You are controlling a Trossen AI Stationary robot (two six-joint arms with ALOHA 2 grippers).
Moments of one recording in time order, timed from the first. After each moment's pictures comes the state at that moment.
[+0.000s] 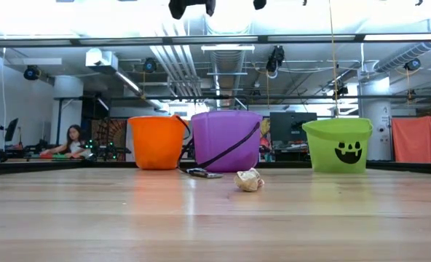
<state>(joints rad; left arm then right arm) 0.29 1.39 1.43 -0.33 0.17 0.09 -0.11 1.46 1.31 0.18 0.22 -0.01</state>
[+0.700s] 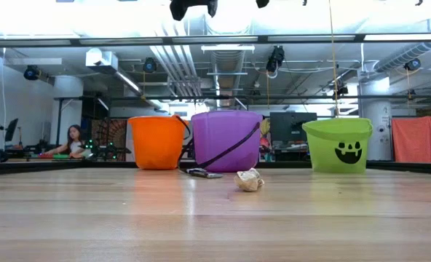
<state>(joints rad) 0.27 1.41 1.44 -0.34 0.16 0.04 -0.11 1.46 1.32 0.11 0.25 -0.04</state>
